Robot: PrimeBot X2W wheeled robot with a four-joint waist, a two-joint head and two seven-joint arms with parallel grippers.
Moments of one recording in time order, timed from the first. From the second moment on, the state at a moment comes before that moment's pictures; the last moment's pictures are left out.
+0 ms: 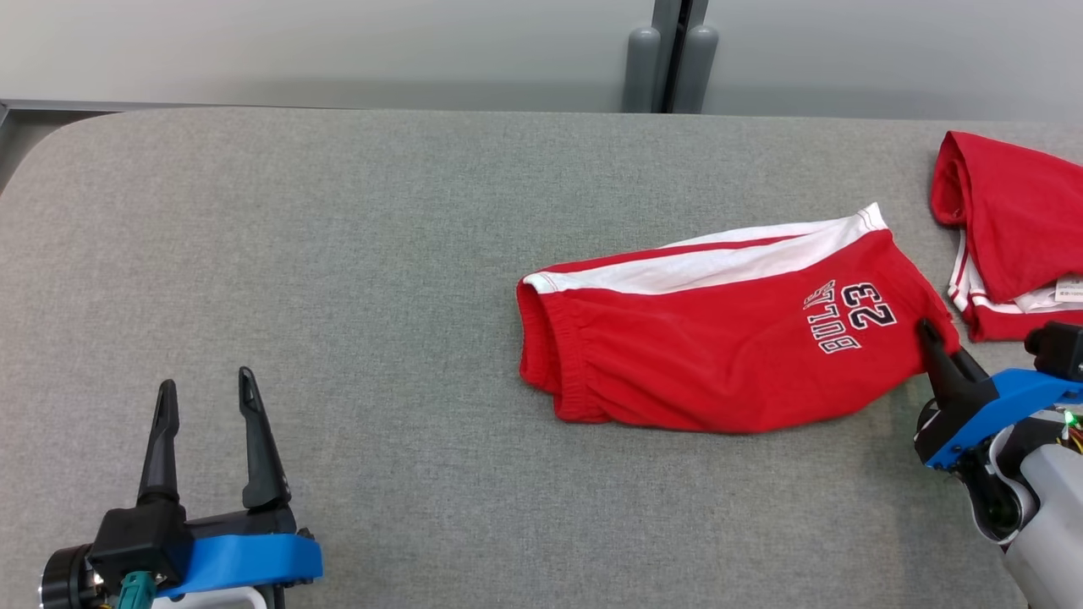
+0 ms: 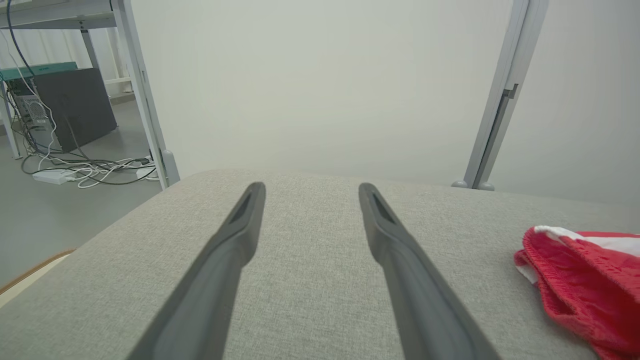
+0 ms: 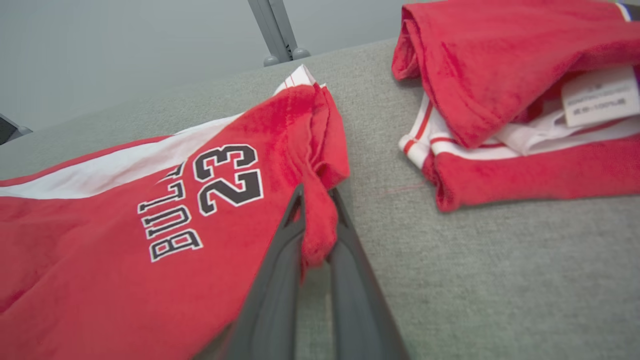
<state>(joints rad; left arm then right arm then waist) 0.00 0.05 0.03 0.05 -0.12 0.04 -0.26 -0.60 -0.45 0.57 0.92 0.97 0.13 -0.26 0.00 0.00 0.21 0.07</state>
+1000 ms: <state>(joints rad) 0.00 0.05 0.02 0.07 -0.12 0.03 -0.26 -0.56 -0.16 0.68 0.59 0.72 0.13 -0.20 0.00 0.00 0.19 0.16</state>
